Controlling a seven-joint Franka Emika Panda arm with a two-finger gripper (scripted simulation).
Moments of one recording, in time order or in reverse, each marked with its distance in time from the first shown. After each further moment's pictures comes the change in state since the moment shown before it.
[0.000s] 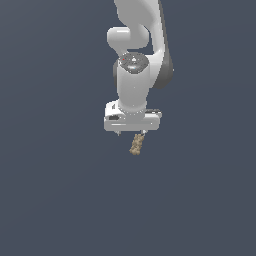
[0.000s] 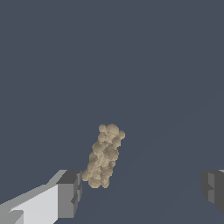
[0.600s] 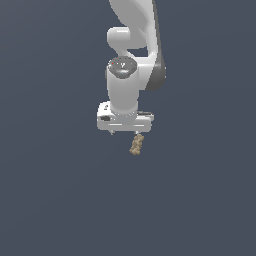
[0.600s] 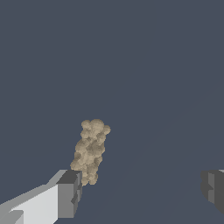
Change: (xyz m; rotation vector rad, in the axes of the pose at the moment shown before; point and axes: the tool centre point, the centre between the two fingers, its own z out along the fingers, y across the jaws) arm -0.008 0.026 0.008 -0.002 -0.039 0.067
